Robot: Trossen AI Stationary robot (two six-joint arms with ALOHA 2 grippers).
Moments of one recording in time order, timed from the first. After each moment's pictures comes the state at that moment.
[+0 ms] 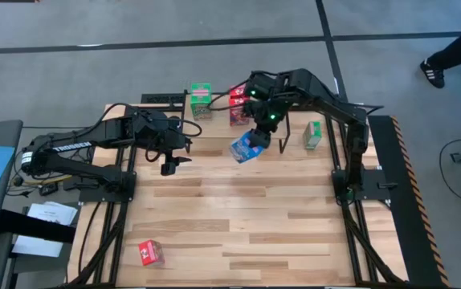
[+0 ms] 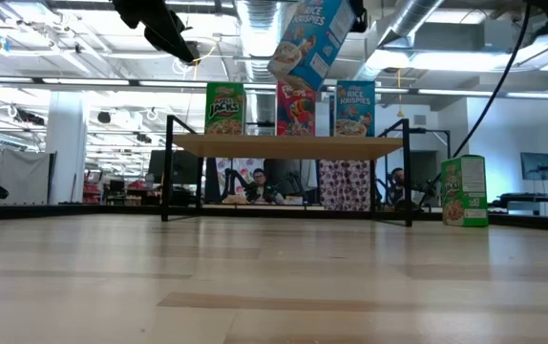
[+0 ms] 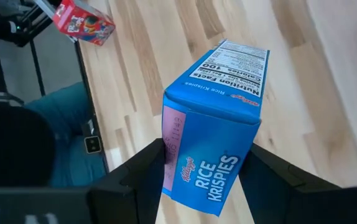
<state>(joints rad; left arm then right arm) 0.21 1.06 1.09 -0.71 0.01 0.24 -0.31 1.92 2.35 -1.57 -0.43 0.16</state>
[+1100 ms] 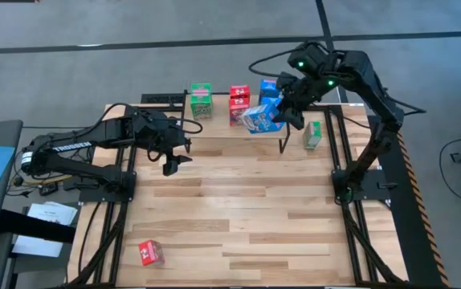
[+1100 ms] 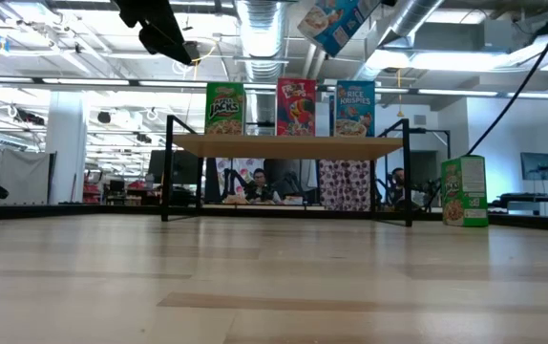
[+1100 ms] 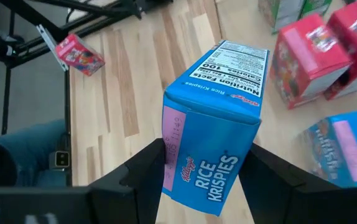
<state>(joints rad) 0.21 1.06 1.09 -0.71 0.01 0.08 -0.44 1.69 2.33 -1.57 -0.38 -0.02</state>
